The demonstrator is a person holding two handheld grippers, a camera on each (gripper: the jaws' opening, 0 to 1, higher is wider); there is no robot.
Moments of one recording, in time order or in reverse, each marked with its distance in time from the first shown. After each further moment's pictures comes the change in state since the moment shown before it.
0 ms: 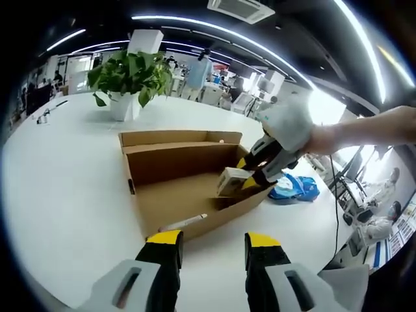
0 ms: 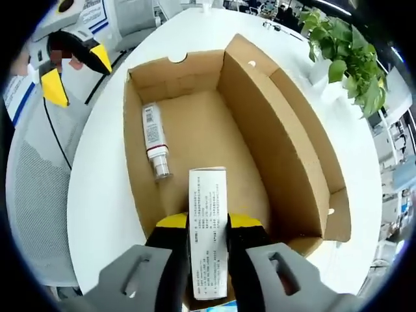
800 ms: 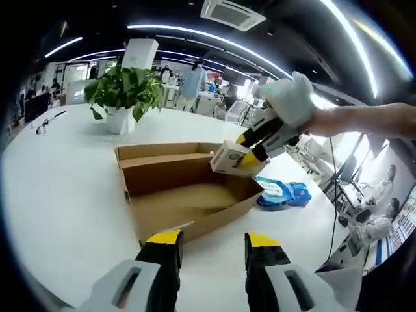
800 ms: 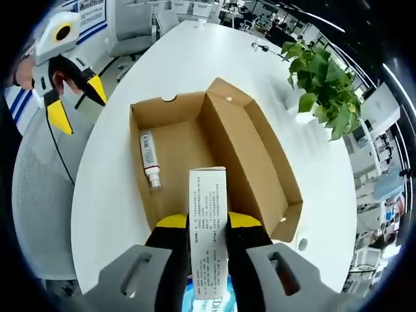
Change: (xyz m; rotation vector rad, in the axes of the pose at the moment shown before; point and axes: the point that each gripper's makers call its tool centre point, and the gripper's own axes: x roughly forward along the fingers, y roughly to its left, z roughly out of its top) left arm -0.023 -0.021 0.010 0.029 -0.057 -0.018; right arm -0.073 -0.008 0.030 -0.071 -0.033 -0.117
